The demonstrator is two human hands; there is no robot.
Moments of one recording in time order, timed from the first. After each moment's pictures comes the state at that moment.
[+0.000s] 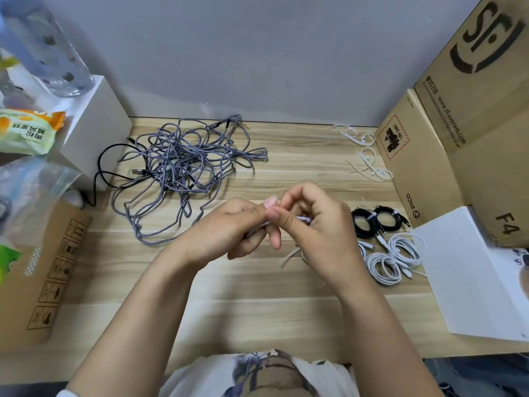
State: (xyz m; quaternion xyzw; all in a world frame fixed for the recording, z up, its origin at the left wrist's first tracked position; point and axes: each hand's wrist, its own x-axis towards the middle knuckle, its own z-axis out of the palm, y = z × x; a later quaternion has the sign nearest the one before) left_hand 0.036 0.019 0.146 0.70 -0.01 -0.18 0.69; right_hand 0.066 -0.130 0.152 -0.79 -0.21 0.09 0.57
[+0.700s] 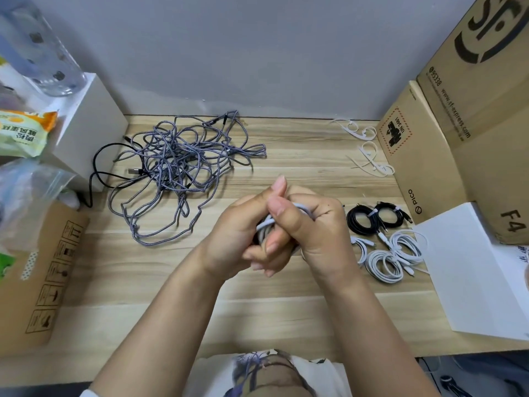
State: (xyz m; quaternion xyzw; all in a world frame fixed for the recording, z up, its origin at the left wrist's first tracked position) left_hand 0.043 -0.010 0.152 0.44 -0.08 -0.22 0.87; right_hand 0.064 -0.124 0.156 -0.60 -0.15 0.22 0.75
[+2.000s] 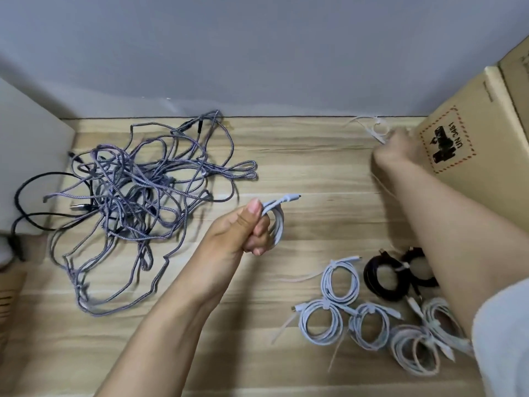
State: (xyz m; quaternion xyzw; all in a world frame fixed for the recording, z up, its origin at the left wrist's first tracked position) left_hand 0.176 0.004 0.062 0.56 0.16 -0.09 0.81; right_hand 0.435 -0.211 -0.040 -0.98 0.13 0.07 0.15
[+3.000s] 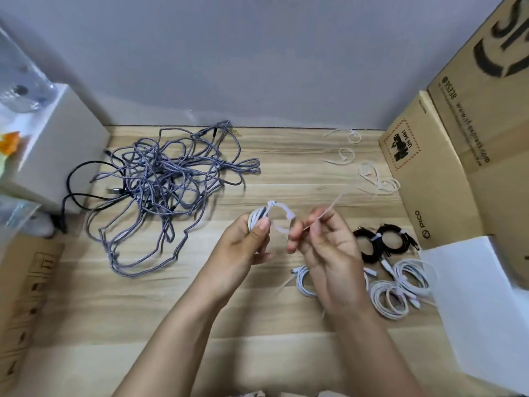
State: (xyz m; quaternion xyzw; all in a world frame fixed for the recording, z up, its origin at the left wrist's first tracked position) left_hand 0.093 -0.011 0.093 0.63 0.17 -0.06 0.75; right_hand 0.125 -0.144 0.093 -0.45 -0.04 0.20 0.87
